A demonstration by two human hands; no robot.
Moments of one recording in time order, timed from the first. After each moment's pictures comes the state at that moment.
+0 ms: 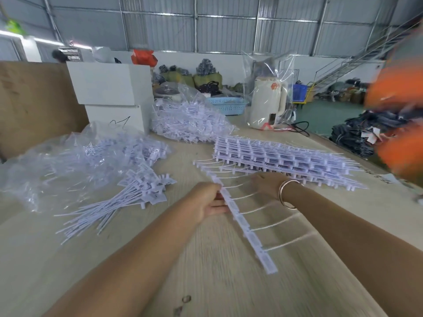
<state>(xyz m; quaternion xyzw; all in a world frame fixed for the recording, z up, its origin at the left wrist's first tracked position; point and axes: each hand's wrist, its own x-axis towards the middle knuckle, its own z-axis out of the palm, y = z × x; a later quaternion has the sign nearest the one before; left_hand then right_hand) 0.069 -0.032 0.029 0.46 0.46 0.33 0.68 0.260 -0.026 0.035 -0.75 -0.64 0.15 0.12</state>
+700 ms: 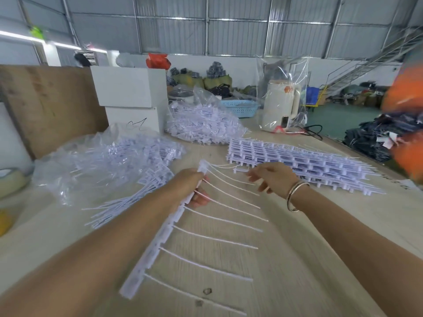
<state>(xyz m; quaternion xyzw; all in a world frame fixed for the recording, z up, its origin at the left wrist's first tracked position) -0.003 -0.020 0.055 0.57 0.53 0.32 0.54 0.204 -0.066 0.069 -0.64 -0.59 0.28 0.40</state>
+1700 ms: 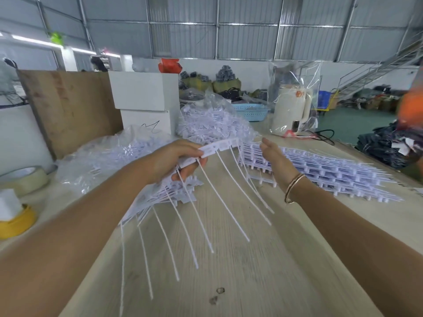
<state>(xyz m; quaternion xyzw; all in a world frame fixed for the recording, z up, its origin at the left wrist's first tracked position) -0.067 -0.024 0.118 0.75 0.29 0.30 0.50 0.191 -0.028 0.074 -0.53 -0.58 0.34 0.52</state>
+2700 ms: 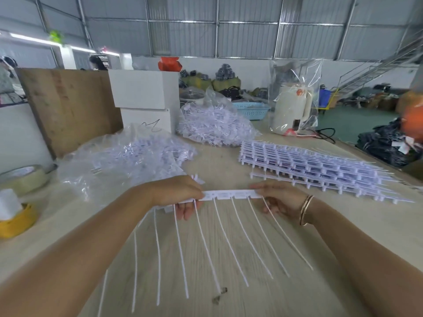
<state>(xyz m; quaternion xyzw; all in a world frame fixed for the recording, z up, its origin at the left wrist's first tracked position) -0.069 -0.030 0.071 0.80 0.44 0.08 0.39 0.214 -0.048 0.023 -0.52 -0.54 0.52 0.41</state>
